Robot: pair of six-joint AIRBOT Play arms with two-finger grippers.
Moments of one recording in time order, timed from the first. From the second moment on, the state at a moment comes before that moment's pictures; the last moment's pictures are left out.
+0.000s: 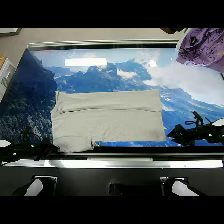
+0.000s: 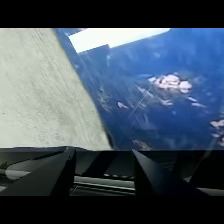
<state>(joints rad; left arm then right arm) 0.72 -0.96 0.36 0.90 -1.27 -1.31 -0.55 -1.28 0.74 -1.04 1.28 1.26</state>
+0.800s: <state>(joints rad) 0.72 -0.95 0.45 0.91 -1.31 -1.37 -0.55 -1.26 0.60 -0.82 1.15 1.15</state>
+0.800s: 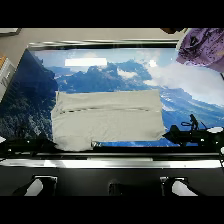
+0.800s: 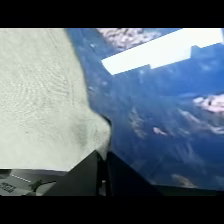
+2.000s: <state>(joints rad) 0.54 -1.34 1.15 0.78 -1.28 -1.58 -0.17 -1.43 1.29 -1.11 1.06 1.55</state>
